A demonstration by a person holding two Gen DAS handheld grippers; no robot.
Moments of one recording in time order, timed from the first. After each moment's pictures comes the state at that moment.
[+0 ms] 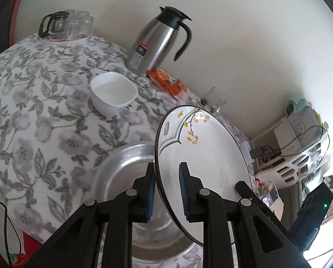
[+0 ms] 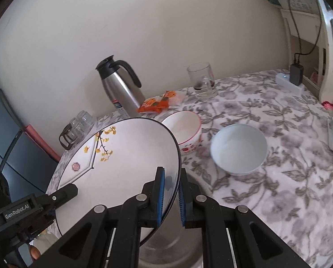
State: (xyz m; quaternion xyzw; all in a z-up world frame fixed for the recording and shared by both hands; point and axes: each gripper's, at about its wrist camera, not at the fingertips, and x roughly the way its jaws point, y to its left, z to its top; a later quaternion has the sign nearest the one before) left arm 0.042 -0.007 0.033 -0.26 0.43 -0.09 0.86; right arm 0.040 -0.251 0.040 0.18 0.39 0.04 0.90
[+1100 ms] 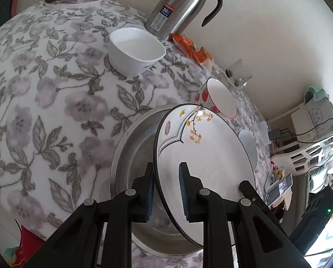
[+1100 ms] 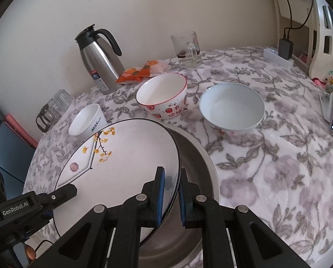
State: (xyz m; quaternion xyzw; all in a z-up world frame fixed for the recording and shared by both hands) left arm 0.050 0.004 -0.036 -0.26 0.52 -0.08 0.81; right arm 0.031 -0.230 -0.017 0.16 0.45 -0.02 0.88
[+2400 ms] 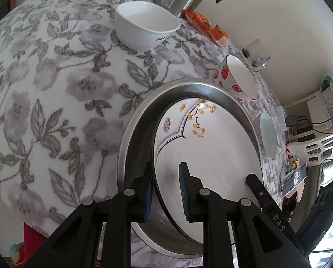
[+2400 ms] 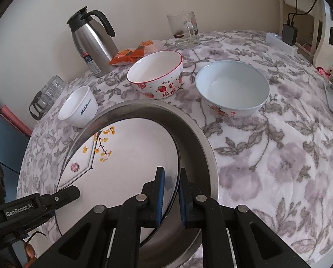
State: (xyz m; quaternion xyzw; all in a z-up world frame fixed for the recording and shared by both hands) left arm 0.059 -0.001 -0.068 -0.23 0.58 -0.06 0.77; right arm 0.040 -0.232 -0.043 0.16 0.49 -0.02 0.86
